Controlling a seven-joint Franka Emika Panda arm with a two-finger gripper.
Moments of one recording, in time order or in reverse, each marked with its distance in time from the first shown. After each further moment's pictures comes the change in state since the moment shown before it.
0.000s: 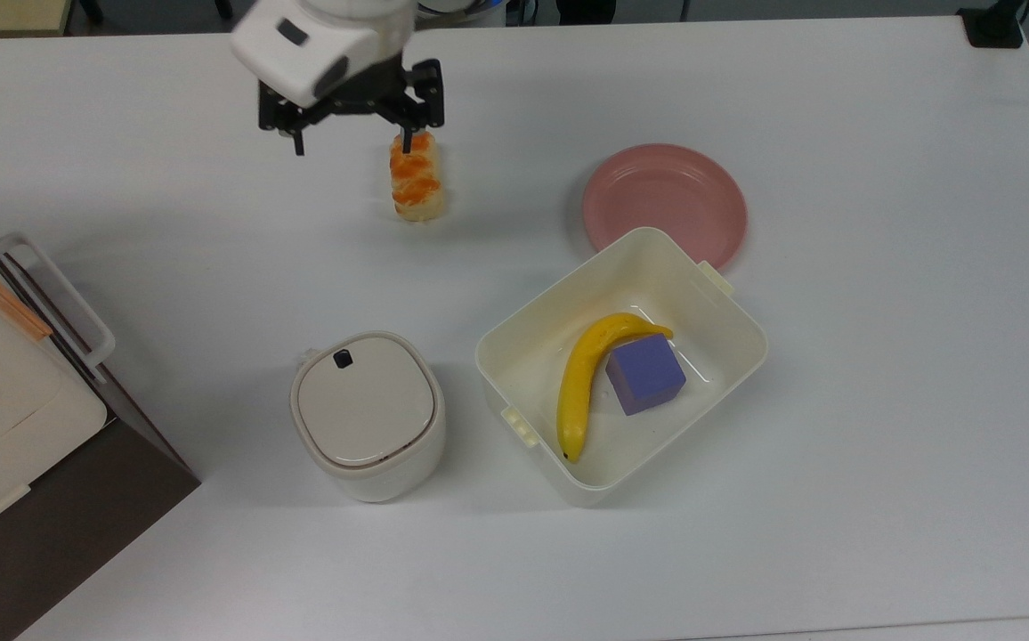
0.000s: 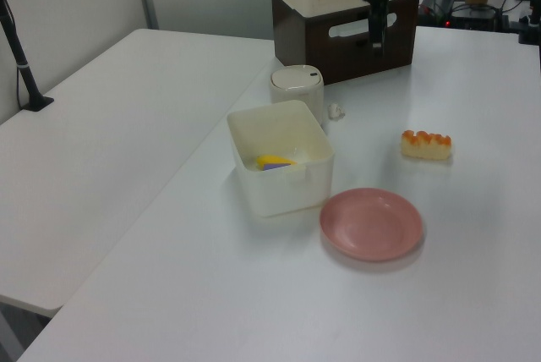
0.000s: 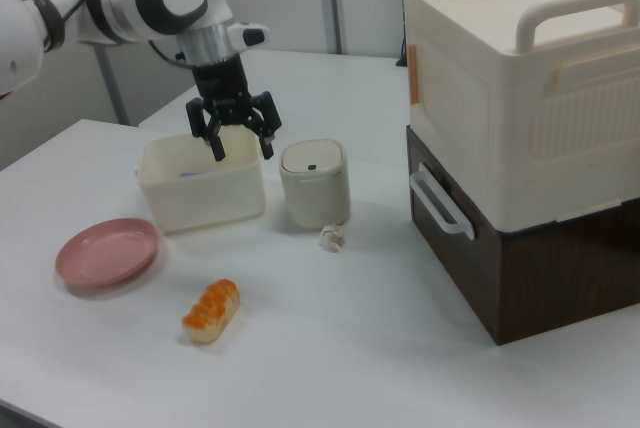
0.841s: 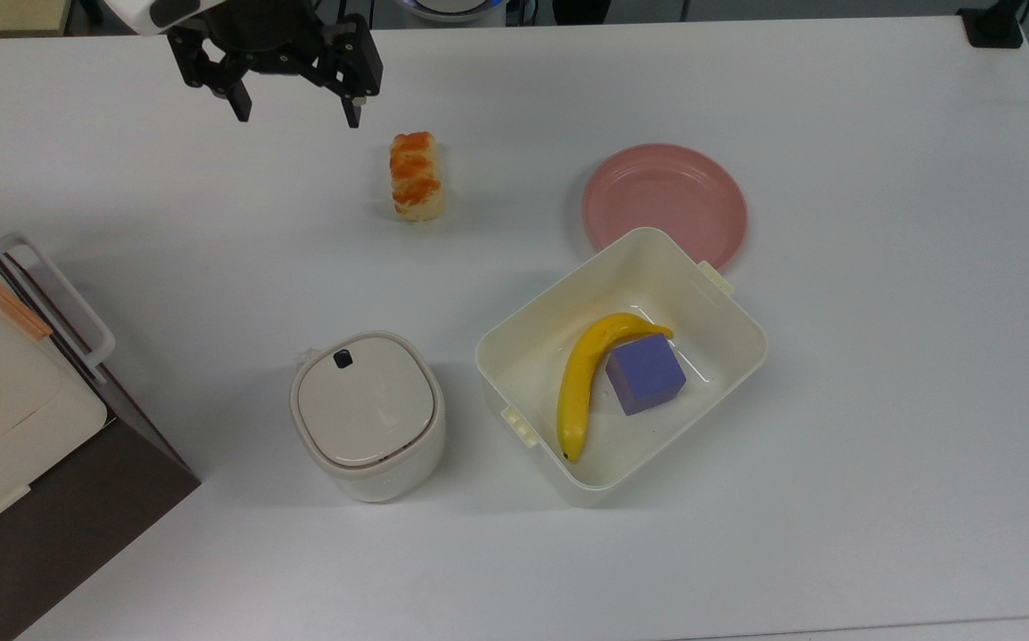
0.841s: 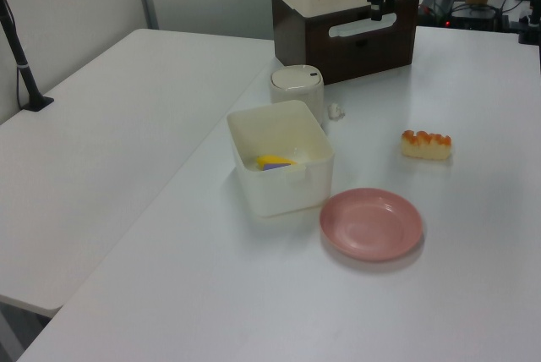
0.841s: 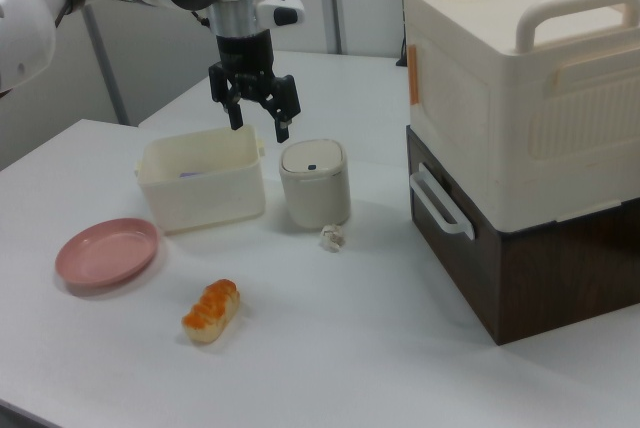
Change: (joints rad) arm -0.076 0.016 -0.061 0.137 0.195 -0.066 0.070
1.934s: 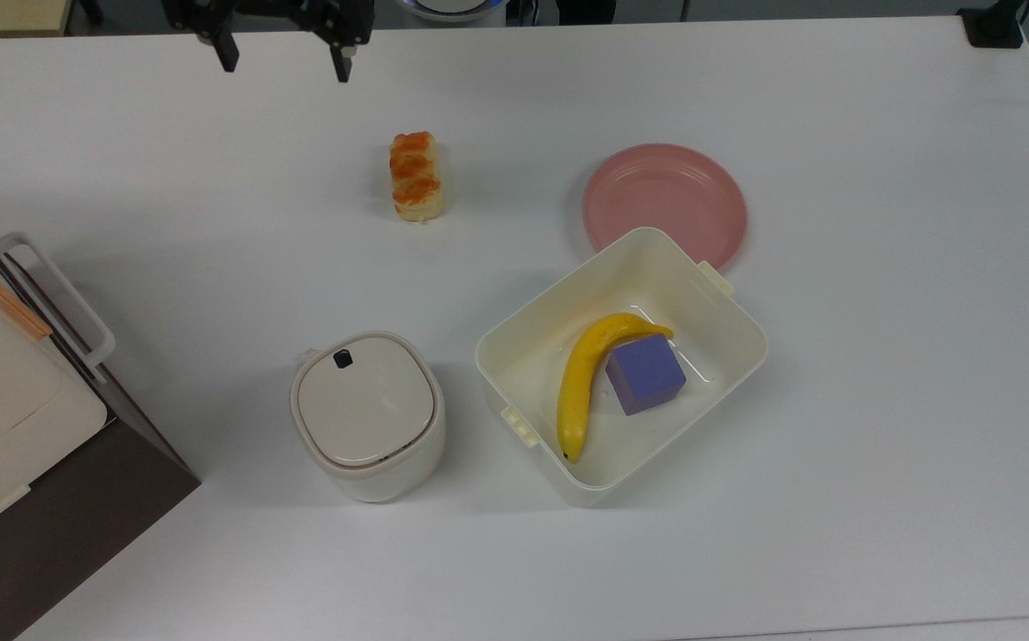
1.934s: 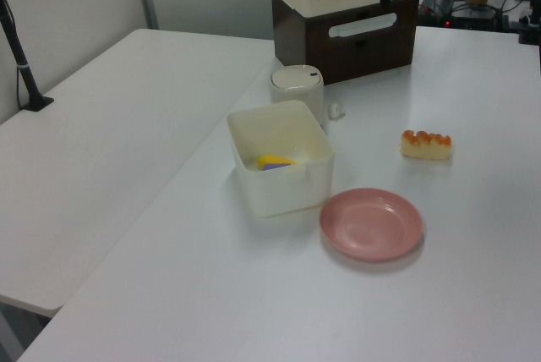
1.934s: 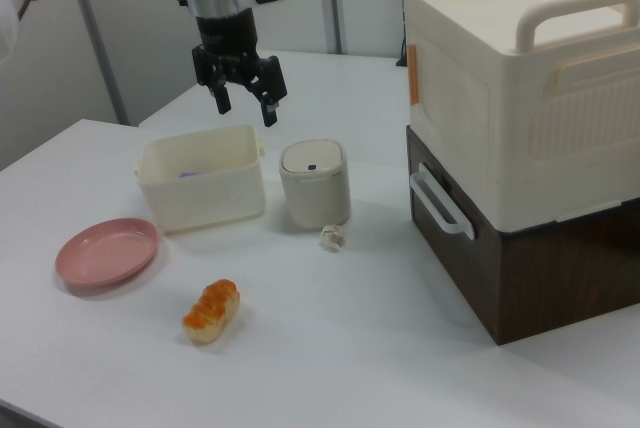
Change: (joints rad) arm 0.011 -0.094 -0.016 -0.047 0.000 0.004 0.022
